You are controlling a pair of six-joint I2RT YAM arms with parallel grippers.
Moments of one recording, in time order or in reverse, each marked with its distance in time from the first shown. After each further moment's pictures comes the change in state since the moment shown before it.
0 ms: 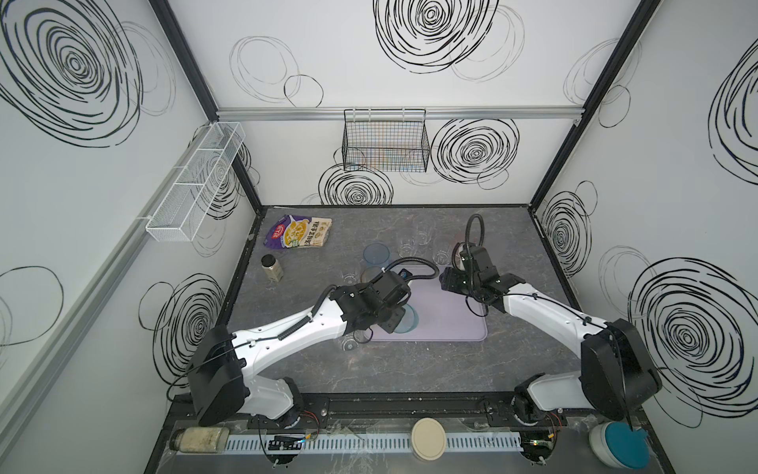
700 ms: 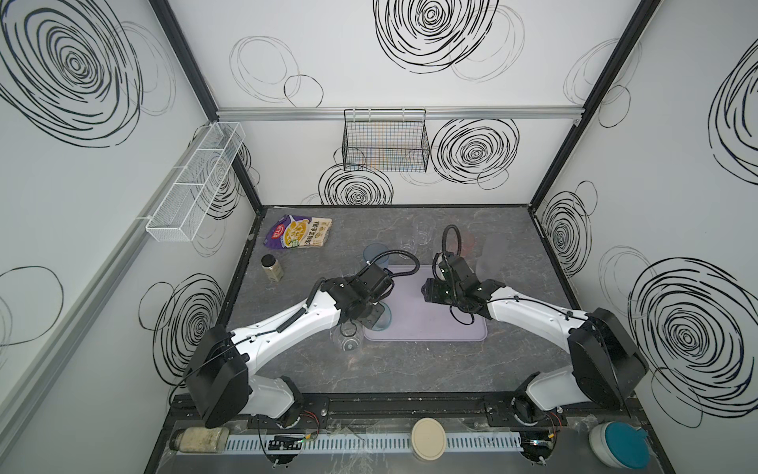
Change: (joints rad) left arm 0.146 0.002 -0.022 -0.129 -0.030 0.101; right arm 0.148 0.074 -0.005 0.041 0.002 0.050
